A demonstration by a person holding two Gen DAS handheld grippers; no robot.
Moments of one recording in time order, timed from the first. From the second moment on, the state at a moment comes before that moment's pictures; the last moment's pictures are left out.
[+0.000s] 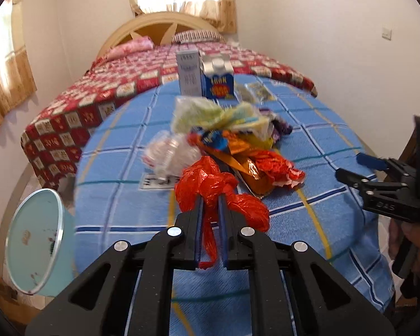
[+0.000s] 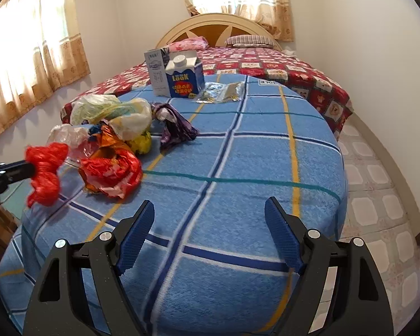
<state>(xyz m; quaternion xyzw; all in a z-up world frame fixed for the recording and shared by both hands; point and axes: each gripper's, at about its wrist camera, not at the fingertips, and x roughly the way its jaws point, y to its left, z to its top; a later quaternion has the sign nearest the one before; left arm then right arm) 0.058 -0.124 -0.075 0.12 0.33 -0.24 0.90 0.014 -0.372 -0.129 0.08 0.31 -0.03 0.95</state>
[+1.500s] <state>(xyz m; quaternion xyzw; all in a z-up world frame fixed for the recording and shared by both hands) 0.092 0.039 -0.056 0.07 0.31 -0.05 0.95 0.061 -0.272 -0.070 0.01 0.30 0.07 0.95</state>
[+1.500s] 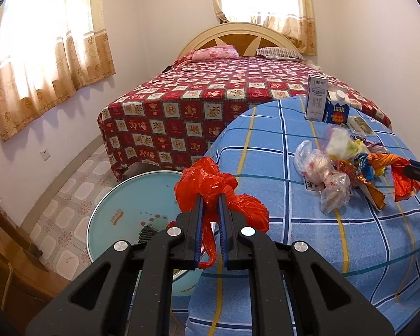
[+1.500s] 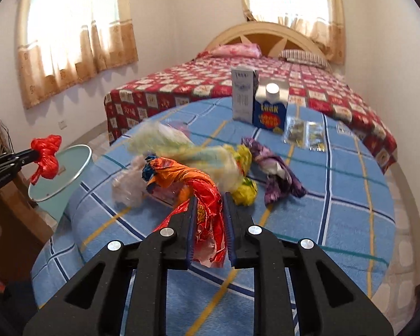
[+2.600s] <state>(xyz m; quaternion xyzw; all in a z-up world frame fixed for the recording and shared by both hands) 0.107 0.113 -0.069 0.05 0.33 0.04 0.94 0.137 -0.159 -0.038 -0.03 0.27 0.19 0.94</state>
